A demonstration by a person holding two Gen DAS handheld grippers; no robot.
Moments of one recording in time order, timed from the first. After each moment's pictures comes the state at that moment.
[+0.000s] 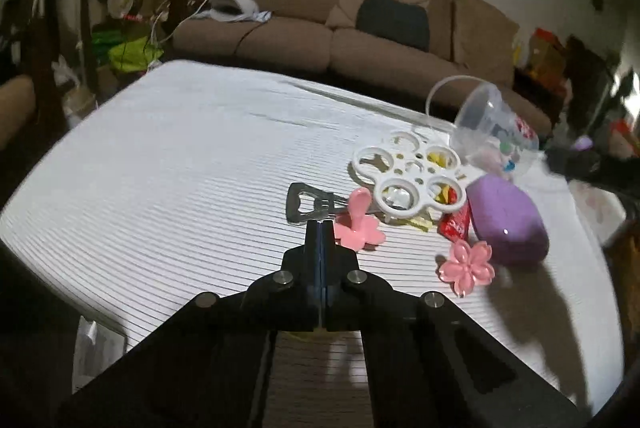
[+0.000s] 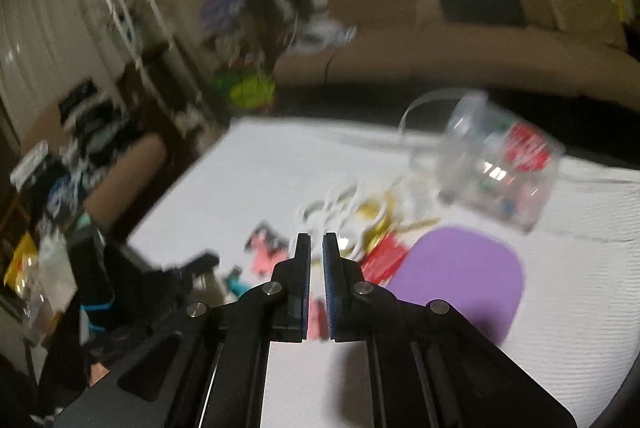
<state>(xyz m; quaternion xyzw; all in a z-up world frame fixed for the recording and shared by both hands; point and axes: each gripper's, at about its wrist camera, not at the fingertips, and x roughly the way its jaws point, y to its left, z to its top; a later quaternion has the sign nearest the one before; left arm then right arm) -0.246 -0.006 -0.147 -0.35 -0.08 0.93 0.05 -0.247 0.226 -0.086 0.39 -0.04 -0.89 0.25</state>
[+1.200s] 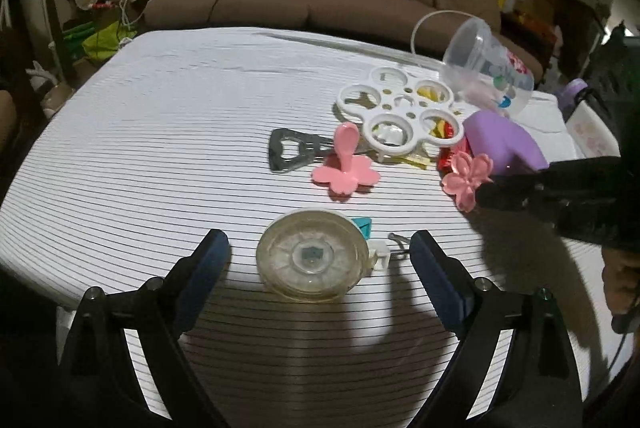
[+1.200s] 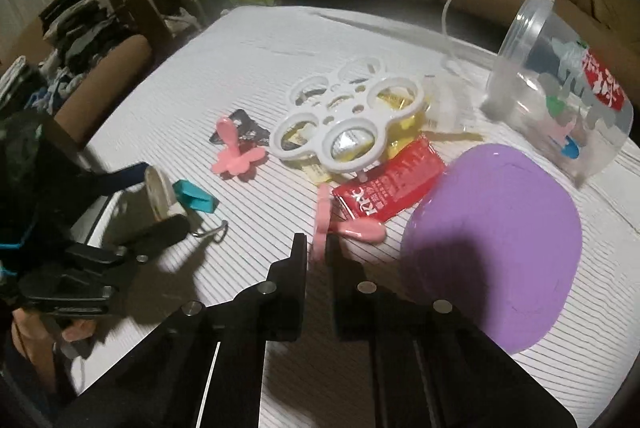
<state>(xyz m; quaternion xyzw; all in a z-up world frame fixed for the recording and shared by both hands) -0.250 0.000 -0.164 -0.42 -0.03 0.90 0.10 -0.266 0.216 -0.143 0.48 0.03 -0.84 0.26</state>
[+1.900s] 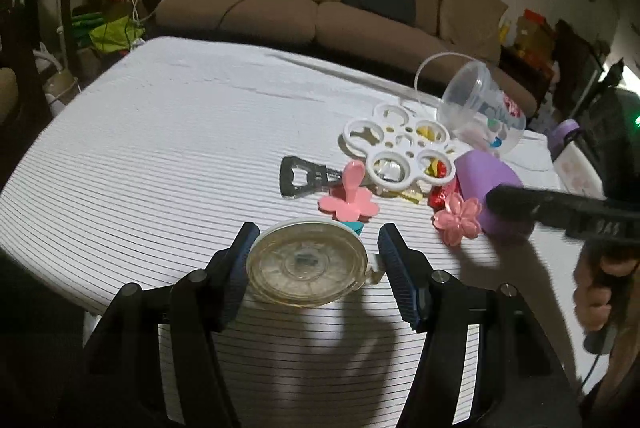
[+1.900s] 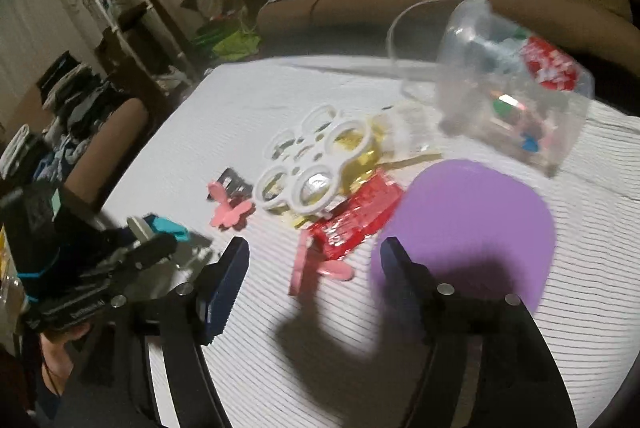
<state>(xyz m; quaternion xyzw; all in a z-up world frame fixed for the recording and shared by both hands) -0.248 -0.019 -0.141 -0.40 -0.09 0.91 0.09 -0.269 0.239 -0.137 0.45 -0.06 -0.85 0.25</state>
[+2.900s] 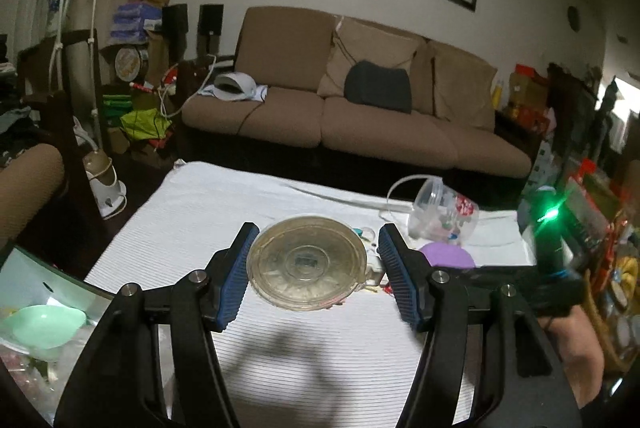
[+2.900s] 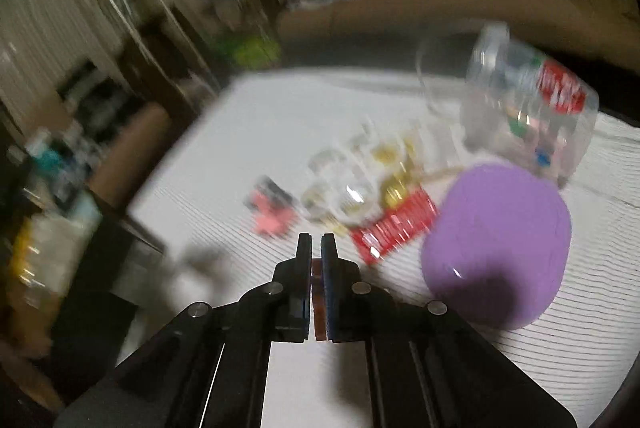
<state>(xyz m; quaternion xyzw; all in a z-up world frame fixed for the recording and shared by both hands) -0.176 -0.026 0.011 -0.26 -0.07 0.96 0.05 -0.245 0.238 -0.083 0.40 -0.10 -0.87 0.28</state>
